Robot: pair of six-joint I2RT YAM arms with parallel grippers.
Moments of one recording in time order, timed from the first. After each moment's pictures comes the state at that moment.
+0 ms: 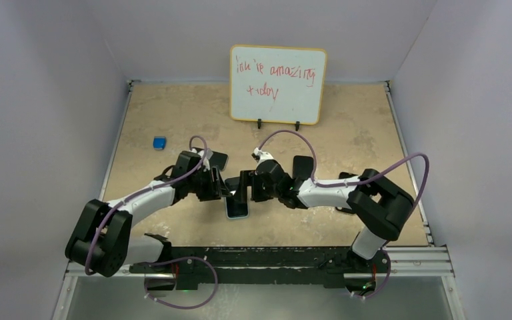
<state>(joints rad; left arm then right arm) -0.39 1.29 0.51 -0.14 0.37 -0.63 0.95 1.65 0.79 0.17 -0.04 0.77</state>
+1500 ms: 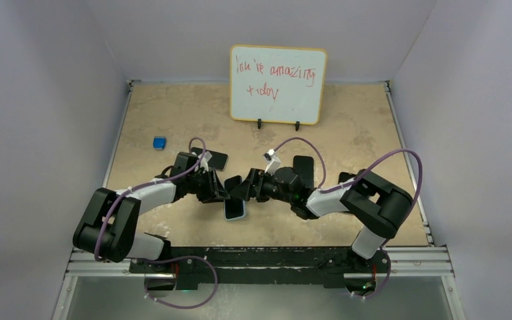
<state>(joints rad) -0.32 1.39 0.48 -0.07 0.53 -0.65 0.91 1.68 0.55 0.78 -0.21 0.99</state>
